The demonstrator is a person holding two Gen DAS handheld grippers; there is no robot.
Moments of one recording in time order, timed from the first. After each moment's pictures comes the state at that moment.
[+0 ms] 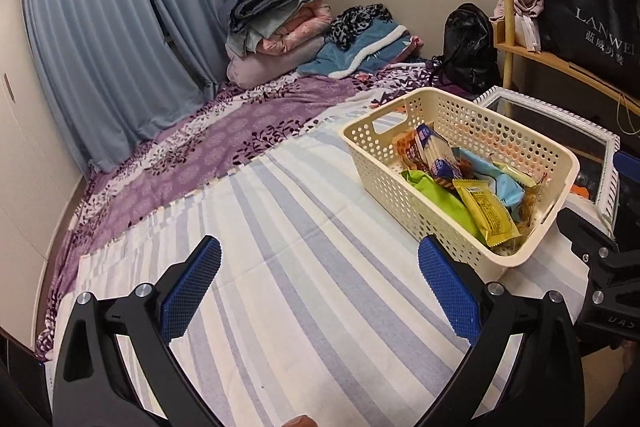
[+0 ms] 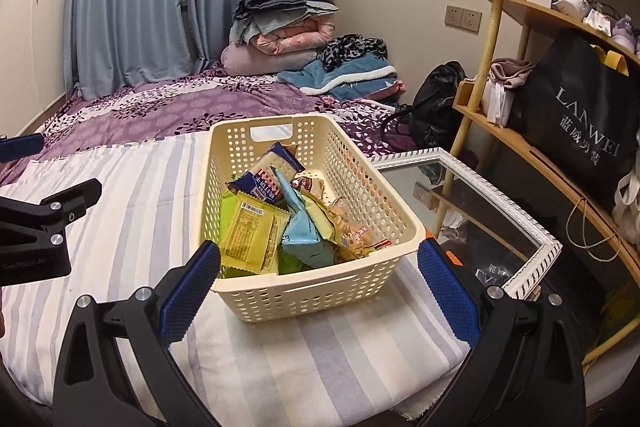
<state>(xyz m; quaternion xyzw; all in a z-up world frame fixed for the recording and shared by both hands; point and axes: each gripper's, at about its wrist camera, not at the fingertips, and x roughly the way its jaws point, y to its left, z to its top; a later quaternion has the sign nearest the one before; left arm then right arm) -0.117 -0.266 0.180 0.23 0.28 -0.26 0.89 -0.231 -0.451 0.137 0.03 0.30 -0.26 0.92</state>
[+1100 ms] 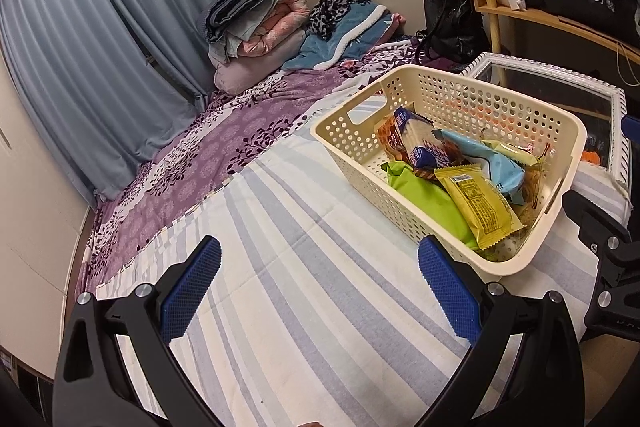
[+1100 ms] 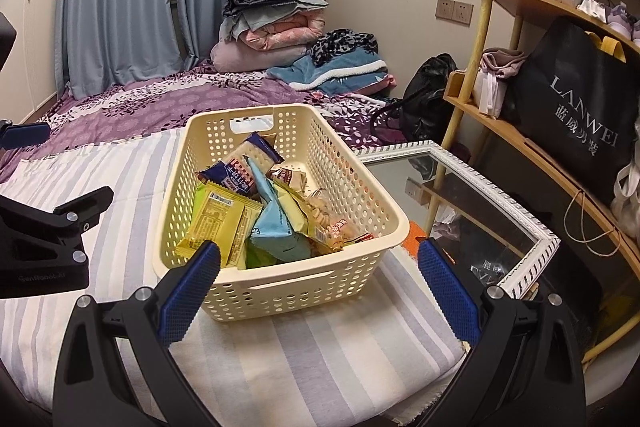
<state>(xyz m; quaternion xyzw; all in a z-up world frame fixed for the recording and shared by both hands) -0.124 -0.309 0.163 0.30 0.27 -0.27 0.87 -0.232 -0.471 0.120 0.03 0.30 -0.27 0.91</state>
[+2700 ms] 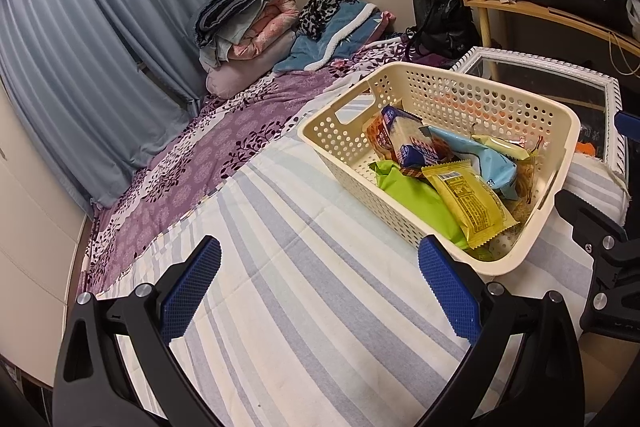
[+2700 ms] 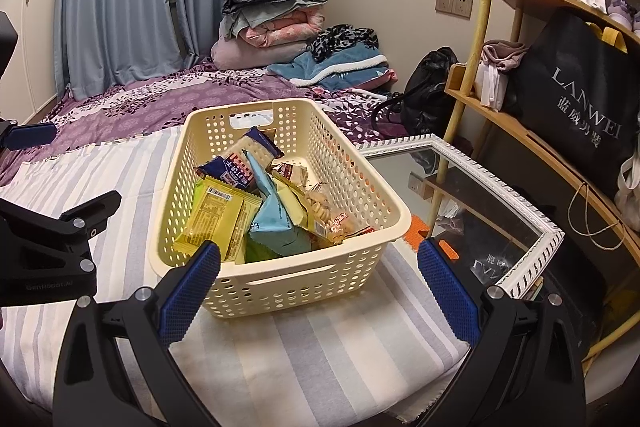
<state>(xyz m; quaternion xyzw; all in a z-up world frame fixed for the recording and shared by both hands) -0.126 -0.309 0.159 0.31 0.26 -0.28 0.87 -0.233 -0.473 0.113 0.04 0.30 -0.27 0.91</state>
